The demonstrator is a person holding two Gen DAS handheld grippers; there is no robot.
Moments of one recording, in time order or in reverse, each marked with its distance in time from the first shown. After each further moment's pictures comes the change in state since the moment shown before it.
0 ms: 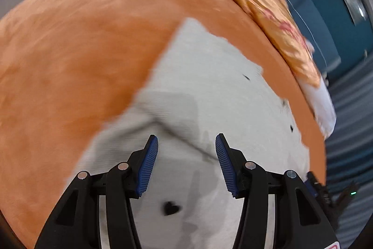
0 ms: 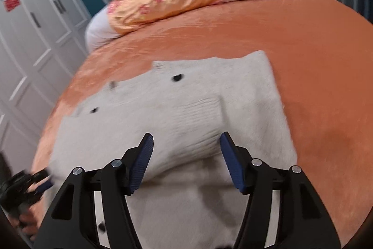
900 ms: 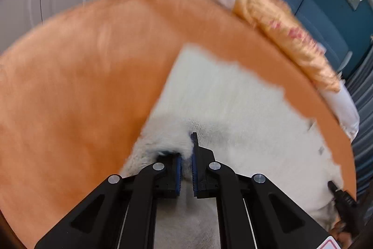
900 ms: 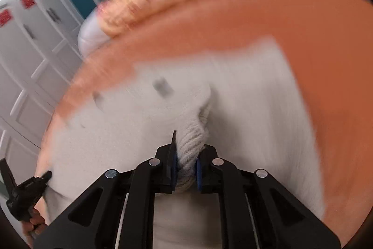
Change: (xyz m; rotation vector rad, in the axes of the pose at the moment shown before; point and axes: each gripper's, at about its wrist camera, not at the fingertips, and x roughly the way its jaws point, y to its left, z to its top) left arm 0.060 -0.024 0.019 0.159 -0.172 0.158; right arm 0.064 -0.027 0.006 0.093 0.036 0.100
